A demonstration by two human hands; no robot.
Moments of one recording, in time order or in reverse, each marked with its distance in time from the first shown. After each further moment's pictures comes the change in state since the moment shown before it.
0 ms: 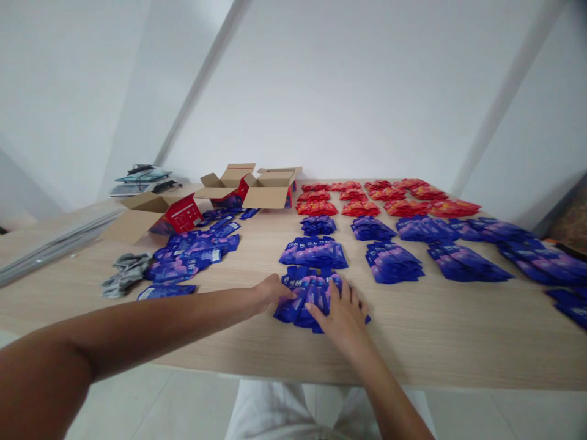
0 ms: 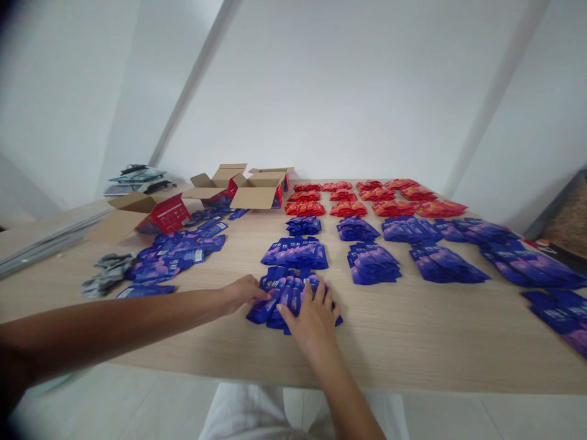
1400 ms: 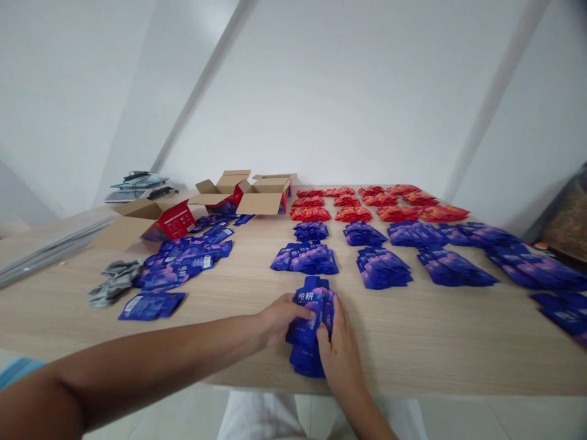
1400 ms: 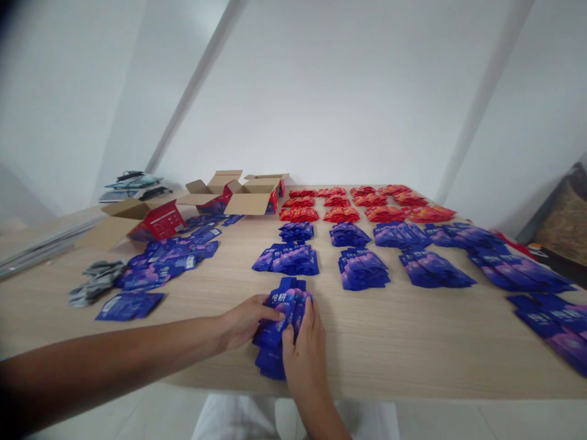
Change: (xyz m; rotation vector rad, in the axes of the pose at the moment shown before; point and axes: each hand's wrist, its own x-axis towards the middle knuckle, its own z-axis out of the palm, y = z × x) left_hand -0.053 0.010 0.068 -0.358 -0.281 0.045; right_hand -0.038 0.022 0.030 0.583 0.283 -0.081
